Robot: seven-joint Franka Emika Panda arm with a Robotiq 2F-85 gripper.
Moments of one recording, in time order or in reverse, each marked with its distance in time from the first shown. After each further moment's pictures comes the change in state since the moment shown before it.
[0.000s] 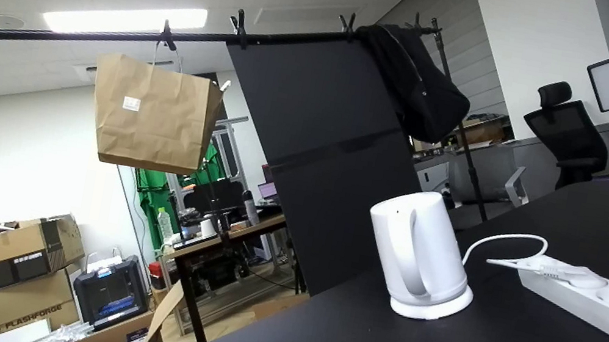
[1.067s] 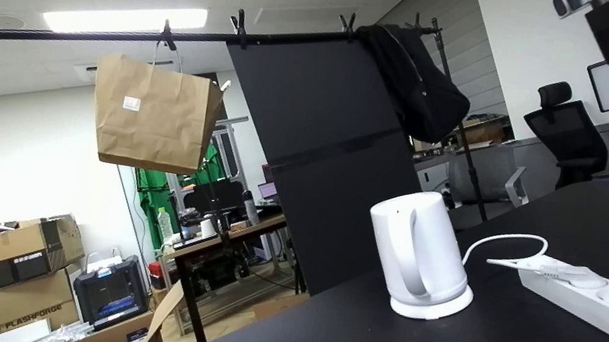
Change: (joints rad) arm 0.049 0.220 0.069 -0.050 -0.037 0.246 0.143
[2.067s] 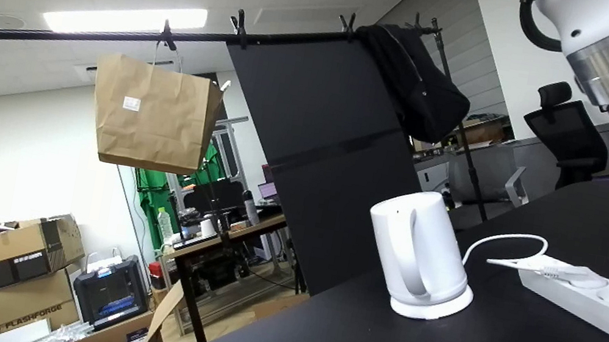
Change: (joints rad) arm 0.084 0.194 -0.065 0.000 -0.076 0.117 0.190
